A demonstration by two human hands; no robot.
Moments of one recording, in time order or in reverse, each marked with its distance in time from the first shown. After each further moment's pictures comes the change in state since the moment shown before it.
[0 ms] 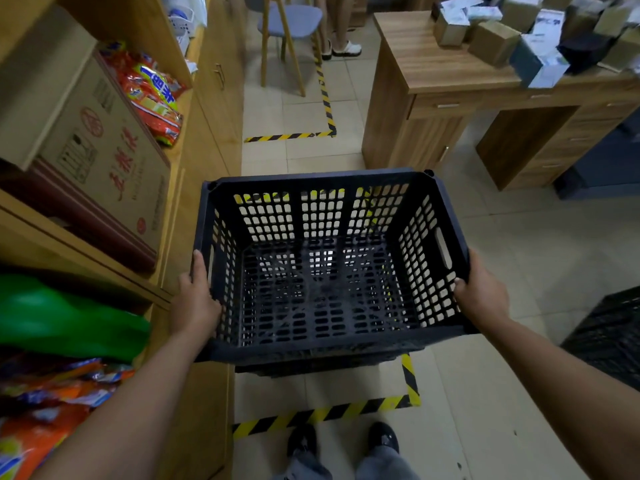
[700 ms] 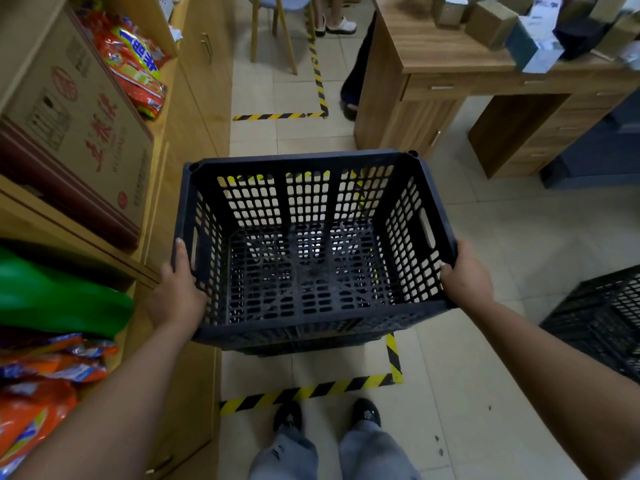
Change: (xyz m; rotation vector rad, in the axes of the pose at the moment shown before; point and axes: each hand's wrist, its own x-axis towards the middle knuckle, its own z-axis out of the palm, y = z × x) left_hand -0.020 -0.005 0.010 0.111 0.043 -0.053; right_hand -0.007 0.003 0.001 0.061 -0.076 0.065
